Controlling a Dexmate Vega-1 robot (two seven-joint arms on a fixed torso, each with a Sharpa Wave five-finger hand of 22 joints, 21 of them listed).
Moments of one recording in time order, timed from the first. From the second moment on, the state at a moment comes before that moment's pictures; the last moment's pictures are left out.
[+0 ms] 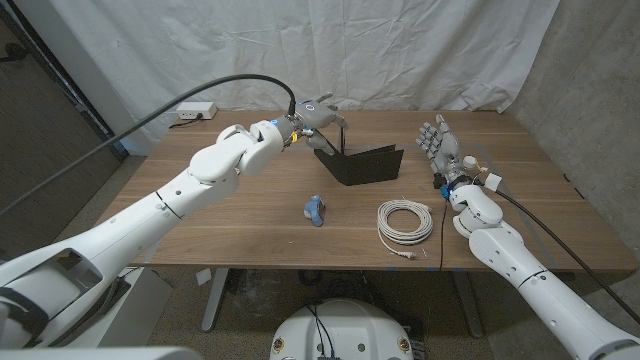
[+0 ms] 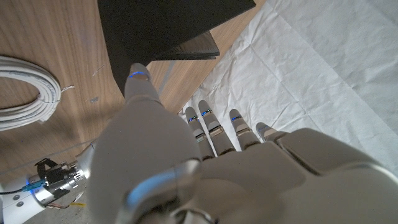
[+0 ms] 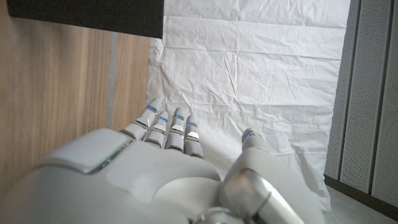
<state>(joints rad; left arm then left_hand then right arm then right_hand) 0.60 0.78 0.67 -2.00 0.99 0.08 -0.27 0.96 -0.04 -0.10 -0.10 0.41 0.39 -0.22 0.27 0.20 0.43 -0.22 0.23 0.22 0.10 -0.04 0.20 0.19 -0.17 0.01 0.18 0.18 -1.04 -0.53 -0.27 -1.63 0.76 0.23 -0.14 0.18 0.01 0.26 -0.04 0.22 0.21 0.05 0.19 0.19 0.22 0.07 0.21 0.18 0.11 0.04 0.20 0.19 0.07 -0.04 0.49 0.17</state>
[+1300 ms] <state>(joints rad) 0.52 0.72 0.76 -1.83 0.98 -0.01 -0.25 0.97 -0.02 -0.11 -0.10 0.41 0.35 -0.22 0.25 0.20 0.39 -0.22 0.21 0.22 0.06 -0.04 0.19 0.19 -0.17 0.01 0.19 0.18 -1.05 -0.52 -0.27 -1.63 0.76 0.22 -0.18 0.18 0.01 0.25 -0.05 0.22 0.21 0.05 0.19 0.19 0.23 0.08 0.21 0.18 0.11 0.04 0.20 0.19 0.08 -0.04 0.48 0.17</state>
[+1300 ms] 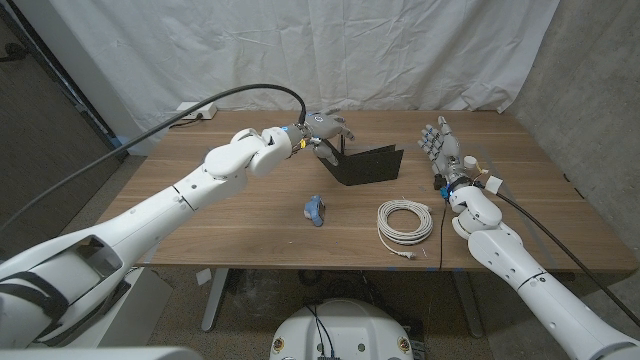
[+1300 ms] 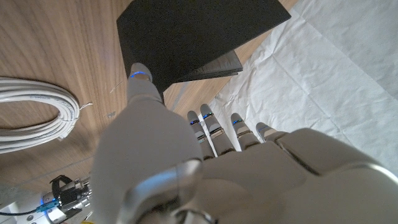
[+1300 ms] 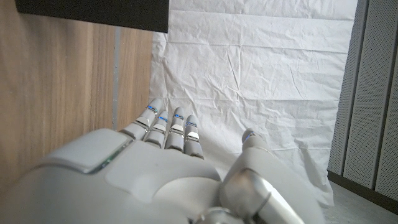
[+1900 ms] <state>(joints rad) 0.49 0.70 0.81 -1.77 0.97 -0.02 -0.24 0.98 -0.02 -0.11 -0.10 0.41 0.35 -0.22 0.24 0.20 0.39 -0.22 0.21 0.22 0.05 -0.04 0.19 0.19 -0.17 0.01 0.19 0.18 -1.05 -0.53 -0.27 -1.65 0.76 0.21 -0.19 0.18 0.01 0.25 -0.05 0.22 0.22 0.05 0.19 0.19 0.23 0.08 0.21 0.18 0.11 0.04 0.20 0.19 0.08 -0.04 0.47 0.17</state>
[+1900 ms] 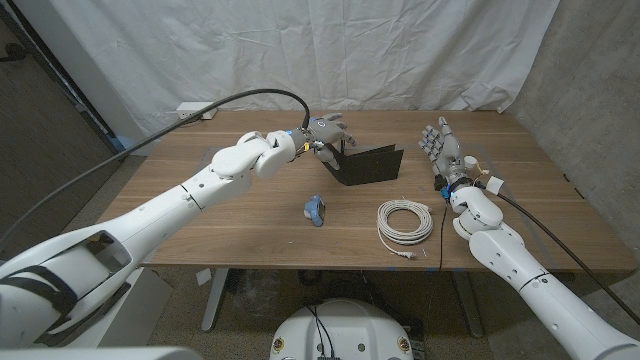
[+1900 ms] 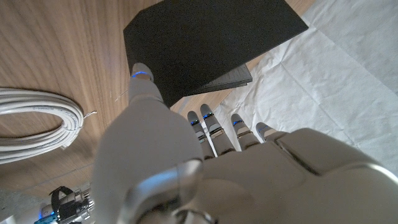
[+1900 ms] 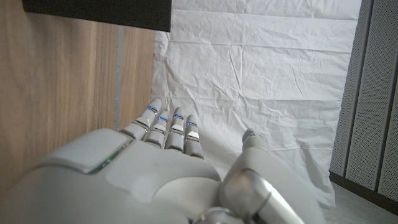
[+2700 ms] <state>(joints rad) 0.46 0.66 0.85 -1.69 0.96 -0.03 -0.21 0.99 -0.01 -0.11 -0.09 0.41 0.35 -0.22 0.24 0.20 0.39 -0.21 0.21 0.22 0.04 -0.04 0.19 0.19 -0.17 0.01 0.19 0.18 -1.07 -0.53 -0.26 -1.65 0.76 0.21 -0.19 0.18 0.01 0.25 -0.05 0.22 0.22 0.05 0.19 0.19 0.23 0.08 0.21 0.18 0.11 0.04 0.20 0.19 0.08 -0.04 0.46 0.17</state>
